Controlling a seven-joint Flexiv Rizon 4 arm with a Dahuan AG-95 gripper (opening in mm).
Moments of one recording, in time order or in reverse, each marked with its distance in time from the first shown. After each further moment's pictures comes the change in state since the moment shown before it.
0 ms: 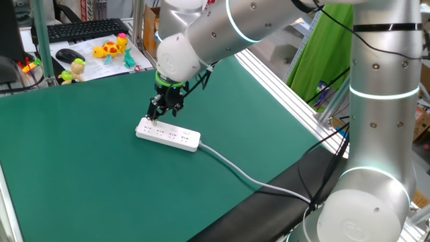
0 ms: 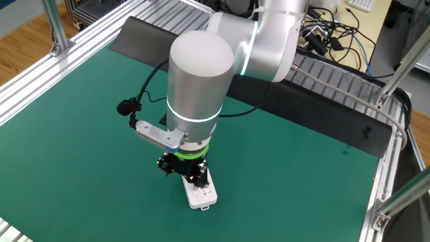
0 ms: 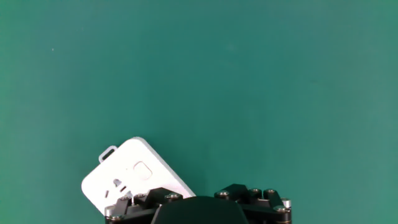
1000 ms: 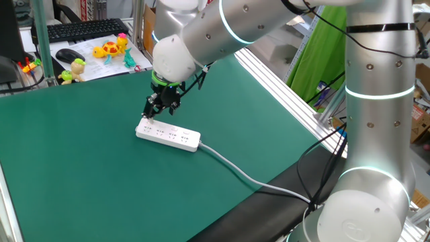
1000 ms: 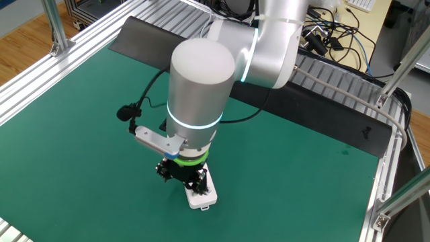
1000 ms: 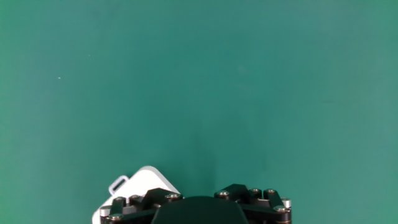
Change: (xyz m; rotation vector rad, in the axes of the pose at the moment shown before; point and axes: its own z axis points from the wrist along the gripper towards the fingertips) arm -0.015 0.000 0.003 0.004 -0.008 -0.010
